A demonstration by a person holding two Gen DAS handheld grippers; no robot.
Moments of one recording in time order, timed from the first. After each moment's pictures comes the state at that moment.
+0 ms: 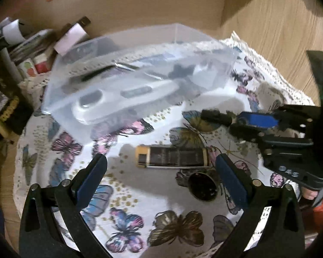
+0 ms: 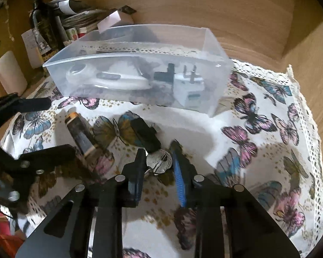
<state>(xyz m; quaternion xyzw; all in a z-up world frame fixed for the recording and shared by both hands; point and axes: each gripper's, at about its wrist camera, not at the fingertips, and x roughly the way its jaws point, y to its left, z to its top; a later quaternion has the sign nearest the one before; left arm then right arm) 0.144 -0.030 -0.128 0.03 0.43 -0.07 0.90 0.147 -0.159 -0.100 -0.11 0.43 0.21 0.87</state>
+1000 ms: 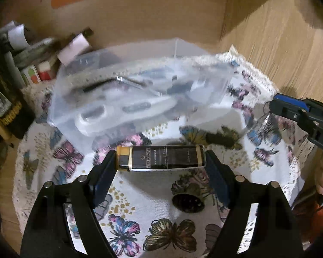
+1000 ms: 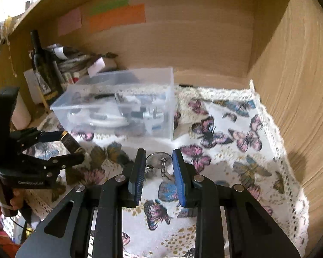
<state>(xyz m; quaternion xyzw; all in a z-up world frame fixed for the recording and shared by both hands) 0.137 -0.026 -0.106 0.01 0.38 -0.07 0.92 0.124 -0.207 -0.038 -0.05 0.34 0.18 0.92</state>
